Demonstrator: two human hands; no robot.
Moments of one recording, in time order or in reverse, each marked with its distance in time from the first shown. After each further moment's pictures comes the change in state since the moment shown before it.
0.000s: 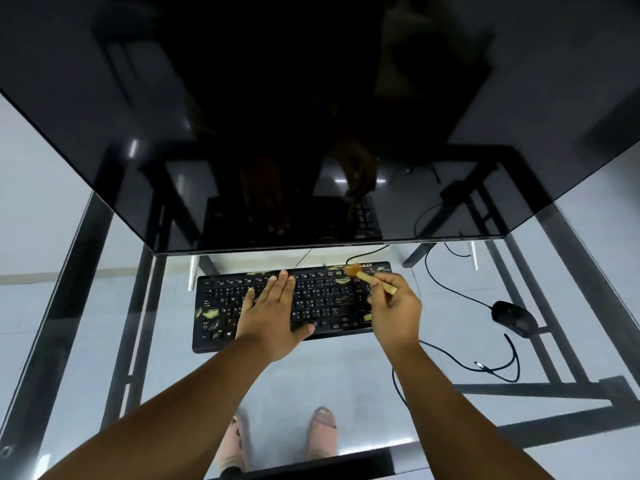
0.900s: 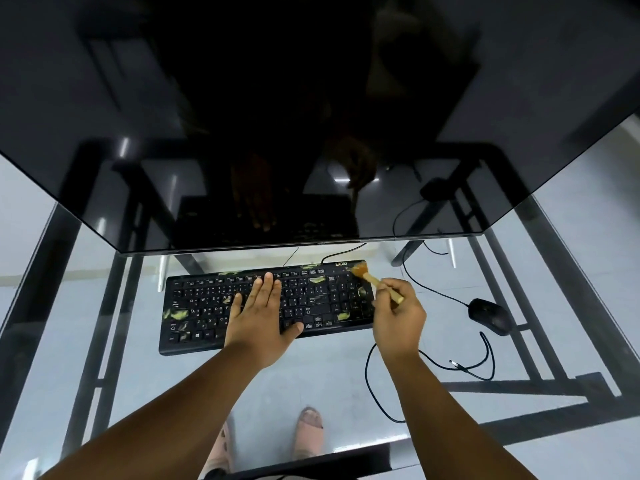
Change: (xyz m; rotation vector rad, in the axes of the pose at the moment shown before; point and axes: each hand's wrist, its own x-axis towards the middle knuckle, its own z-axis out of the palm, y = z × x) left_hand 0.006 0.035 0.020 0.020 0.014 -0.058; right_hand 0.010 0.020 -0.042 0.074 0.081 0.044
